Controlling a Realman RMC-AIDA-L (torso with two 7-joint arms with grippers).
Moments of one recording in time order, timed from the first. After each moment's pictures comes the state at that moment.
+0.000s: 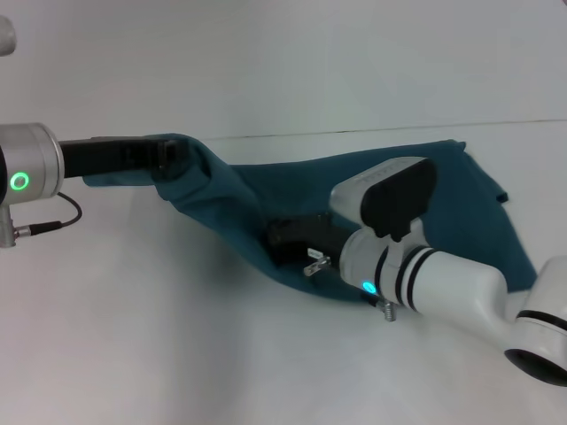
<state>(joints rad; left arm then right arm) -0.50 -2.17 1.07 1.33 2.19 1.16 -2.48 0.98 2.12 -0.41 0.26 -1.43 -0.65 0.57</state>
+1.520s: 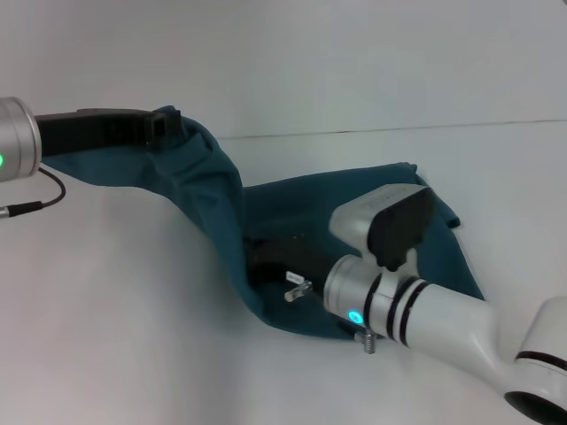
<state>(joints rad) -0.49 -2.17 1.02 1.41 2.14 1.22 -2.44 0.86 2.11 0.00 0.36 -1.89 -0.72 0.60</state>
